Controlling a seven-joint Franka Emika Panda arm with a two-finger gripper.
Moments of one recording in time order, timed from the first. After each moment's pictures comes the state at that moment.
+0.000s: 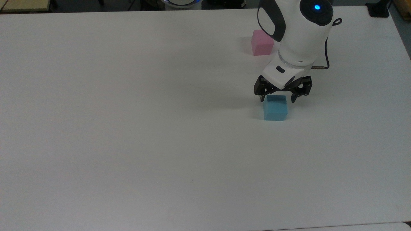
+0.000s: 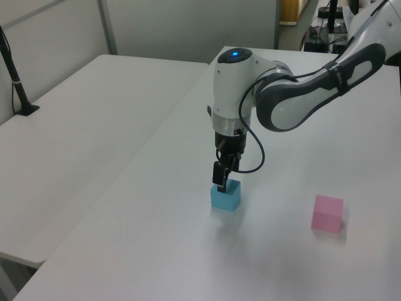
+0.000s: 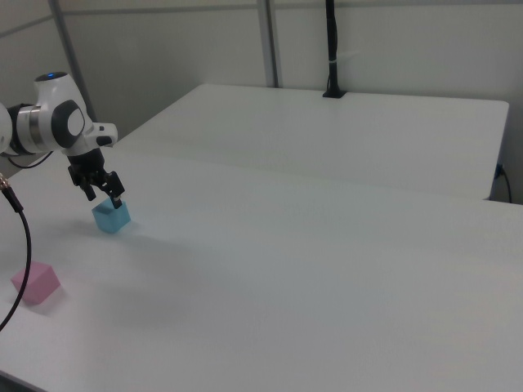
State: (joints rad) arm 0.49 0.55 0.00 -1.48 -0.04 2.10 0.50
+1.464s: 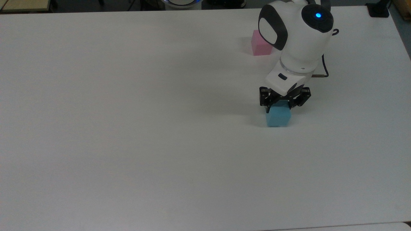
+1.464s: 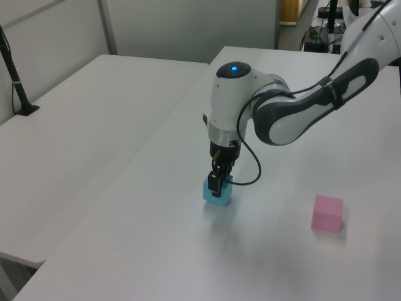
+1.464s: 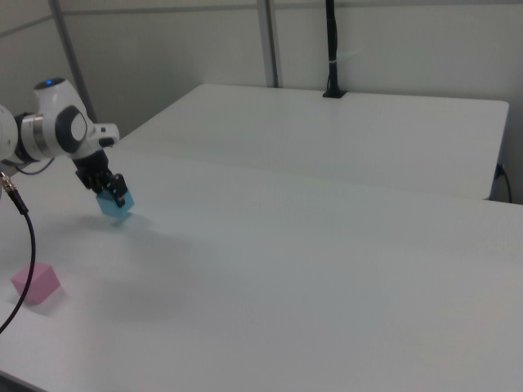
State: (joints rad) arm 0.49 0.60 0.00 -1.46 -0.11 2.19 0.53
